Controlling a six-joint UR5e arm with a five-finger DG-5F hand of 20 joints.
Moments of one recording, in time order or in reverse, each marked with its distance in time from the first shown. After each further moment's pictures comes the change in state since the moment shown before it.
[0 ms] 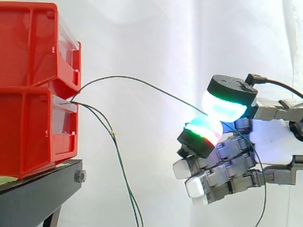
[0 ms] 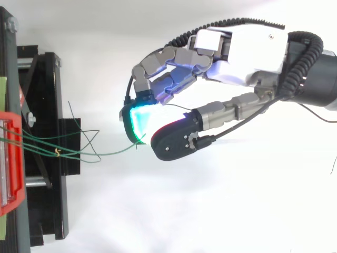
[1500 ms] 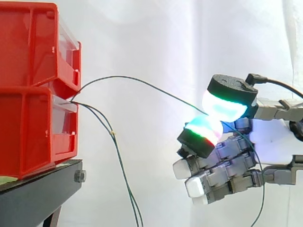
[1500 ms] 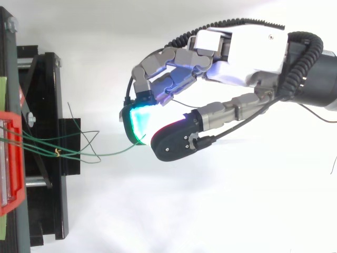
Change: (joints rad) arm 0.000 0.000 0.000 0.001 -0.002 0.001
